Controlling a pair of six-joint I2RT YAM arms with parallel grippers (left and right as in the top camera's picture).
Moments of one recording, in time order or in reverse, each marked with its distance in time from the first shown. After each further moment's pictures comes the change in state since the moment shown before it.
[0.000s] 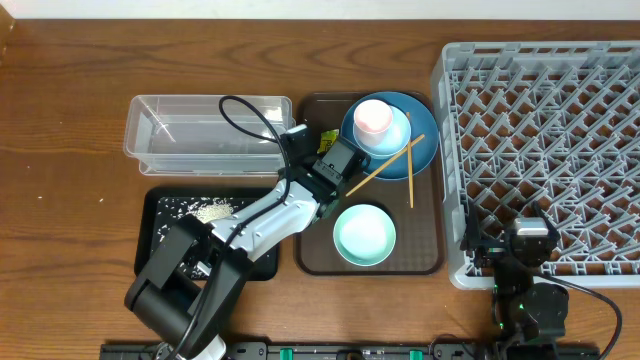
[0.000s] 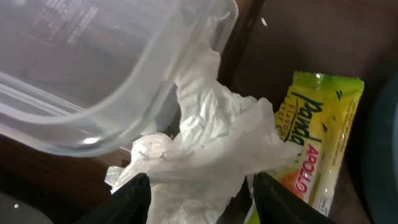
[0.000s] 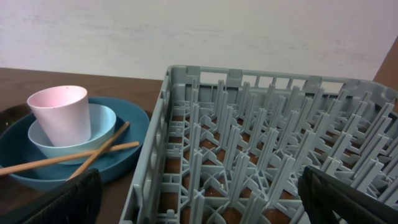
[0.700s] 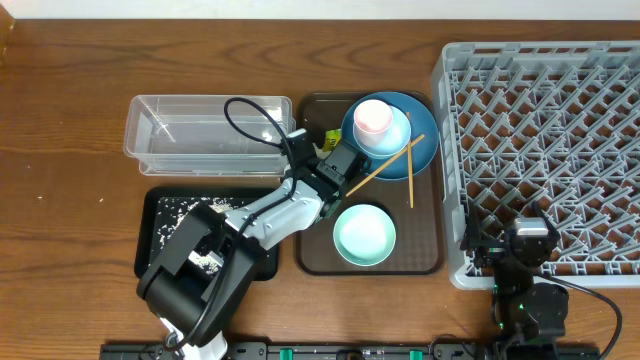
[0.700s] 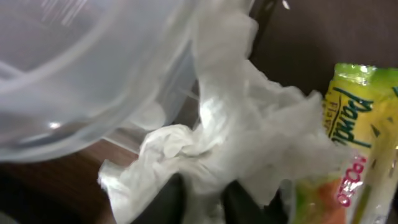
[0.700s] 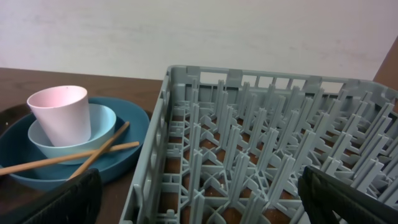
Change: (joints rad) left arm 0.000 0.062 0.000 0.013 -0.010 -0.028; right arm 0.000 0.000 0.000 0.000 0.000 0.000
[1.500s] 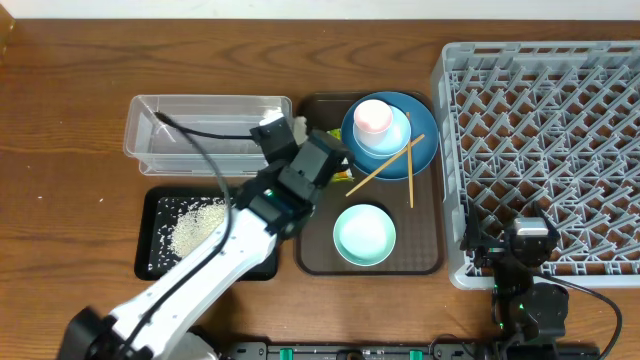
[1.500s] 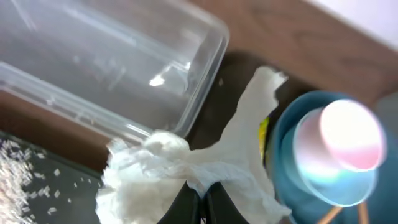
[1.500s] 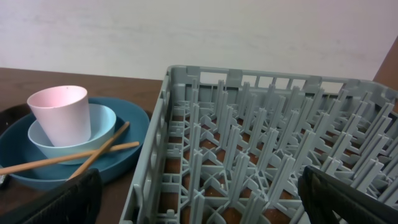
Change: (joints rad) left arm 0.002 -0.453 0.000 -0.172 0.024 0.034; right arm 0.000 0.000 0.000 0.000 0.000 0.000
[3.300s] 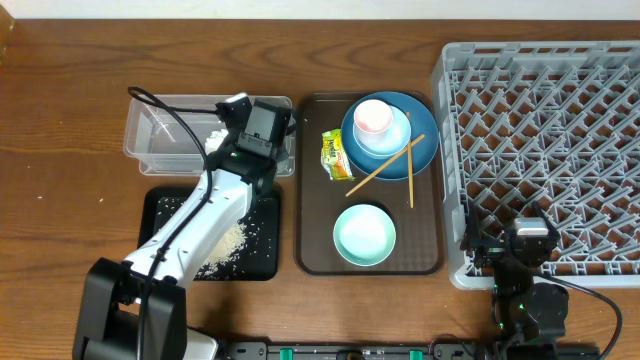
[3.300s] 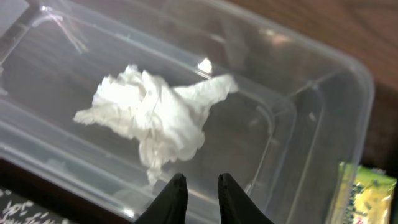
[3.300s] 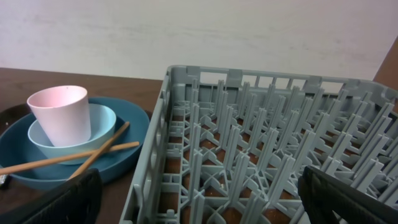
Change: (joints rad) left arm 0.301 0.178 0.000 0.084 0.130 0.282; right arm 0.000 0.000 0.000 0.000 0.000 0.000
